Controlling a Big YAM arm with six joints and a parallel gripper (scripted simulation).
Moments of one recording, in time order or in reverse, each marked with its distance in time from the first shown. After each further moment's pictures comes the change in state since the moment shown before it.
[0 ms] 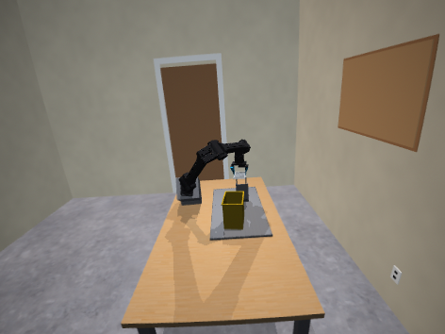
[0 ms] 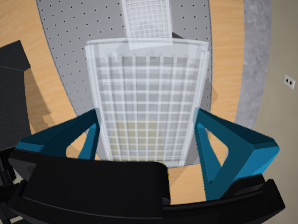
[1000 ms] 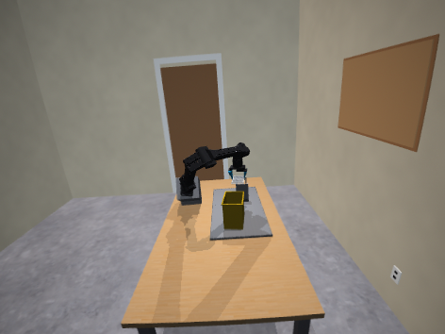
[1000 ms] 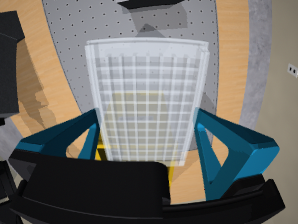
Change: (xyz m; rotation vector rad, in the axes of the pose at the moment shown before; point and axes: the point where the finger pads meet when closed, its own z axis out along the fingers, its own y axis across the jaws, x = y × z) arm 0.088 0.004 -0.002 0.003 -0.003 0.010
